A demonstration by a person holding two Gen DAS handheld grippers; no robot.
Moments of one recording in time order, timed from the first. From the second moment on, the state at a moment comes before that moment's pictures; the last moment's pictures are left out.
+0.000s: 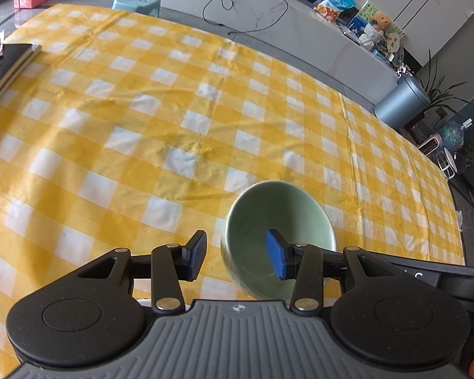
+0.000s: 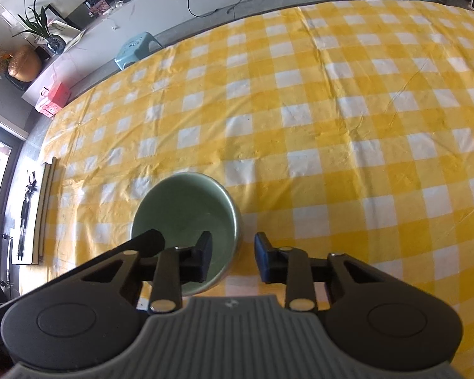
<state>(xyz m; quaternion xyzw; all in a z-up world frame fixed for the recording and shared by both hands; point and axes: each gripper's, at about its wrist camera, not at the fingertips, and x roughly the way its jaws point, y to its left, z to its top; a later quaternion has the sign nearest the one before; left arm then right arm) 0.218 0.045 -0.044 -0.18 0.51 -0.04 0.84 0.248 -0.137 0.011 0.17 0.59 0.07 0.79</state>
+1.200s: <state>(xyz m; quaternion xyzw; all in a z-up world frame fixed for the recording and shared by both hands) 0.178 0.038 0.012 -0.19 0.47 -0.05 0.86 0.207 -0.156 0.066 0.22 0.53 0.09 0.81</state>
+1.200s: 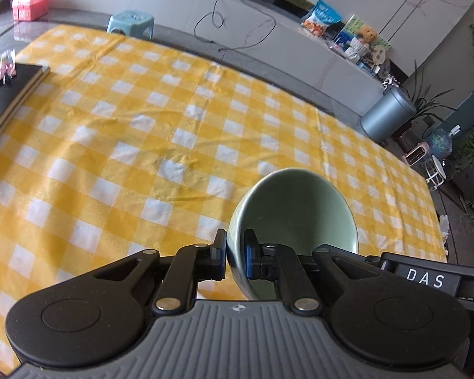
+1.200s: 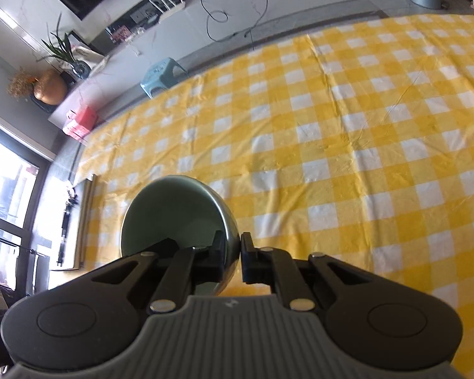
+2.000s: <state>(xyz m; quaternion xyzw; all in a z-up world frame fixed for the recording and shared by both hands) 0.075 -0.032 0.027 -0.18 0.47 -0.12 0.85 0.054 -0.248 0.103 0.28 0.48 0.05 0.83</state>
